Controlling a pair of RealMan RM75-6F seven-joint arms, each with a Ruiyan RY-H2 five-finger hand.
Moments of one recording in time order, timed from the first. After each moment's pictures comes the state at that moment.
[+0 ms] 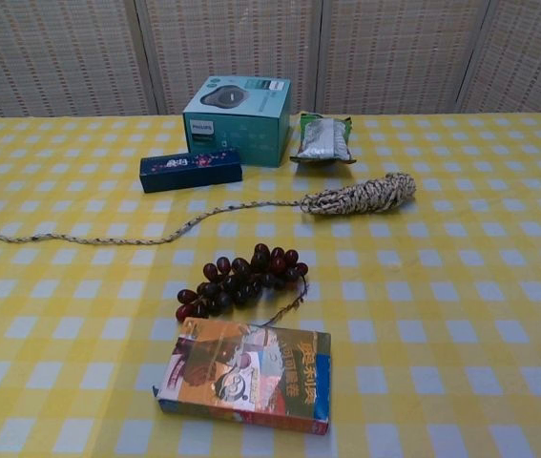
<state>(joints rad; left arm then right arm) -0.03 -1.09 -0.05 -1.79 1.46 1.54 0.17 0.09 -1.07 0.03 -1.61 -1.59 1.51 0.35</state>
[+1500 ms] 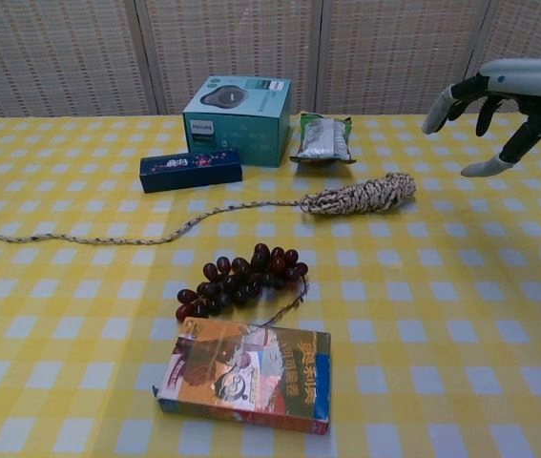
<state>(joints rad) 0.00 -1.07 -0.04 -1.79 1.47 1.58 0.14 0.67 -1.25 0.22 -1.49 -1.29 0.79 -0.01</state>
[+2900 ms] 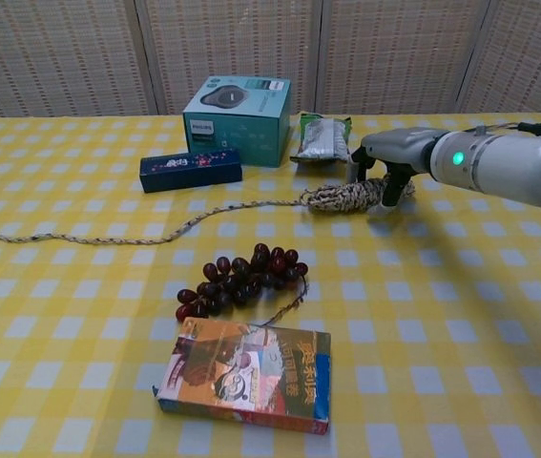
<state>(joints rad) 0.01 -1.08 -0.04 -1.76 1.44 1.56 0.13 0.98 -1.72 0.21 -0.93 -0.95 0.58 -0.29</state>
